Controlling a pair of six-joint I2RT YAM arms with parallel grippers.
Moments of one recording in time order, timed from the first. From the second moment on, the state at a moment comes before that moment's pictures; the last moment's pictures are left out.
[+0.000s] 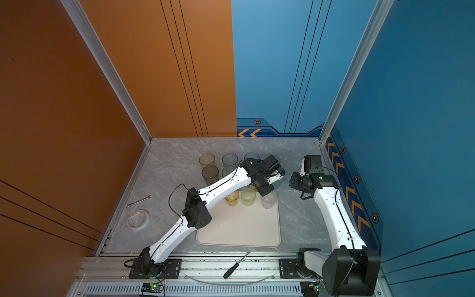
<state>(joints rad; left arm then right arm) -0.97 2.57 2.66 -1.28 0.01 0.10 -0.02 1.20 1.04 -0.82 -0.09 0.31</state>
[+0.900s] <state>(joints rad) -0.92 2.01 2.27 -1.01 -0.04 0.09 -0.04 1.18 1.05 -0.82 -0.09 0.31</state>
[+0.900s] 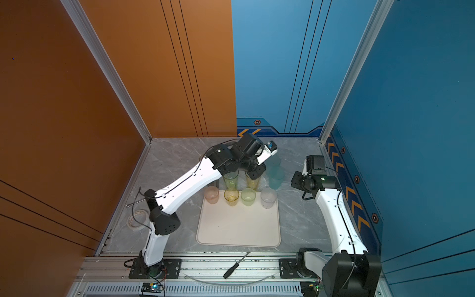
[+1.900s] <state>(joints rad) -0.31 1.25 1.17 -0.56 0.03 -0.26 0.07 1.65 1.39 -0.88 -0.06 0.28</state>
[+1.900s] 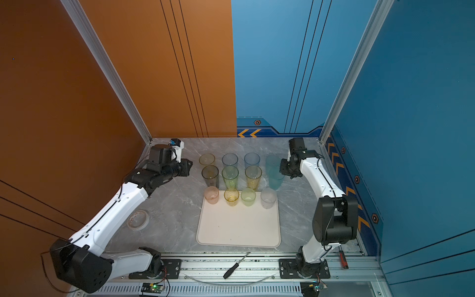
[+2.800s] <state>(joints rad) -0.27 1.25 1.14 -0.55 0.07 -0.26 0.10 1.77 1.45 -0.91 -0.01 0.25</state>
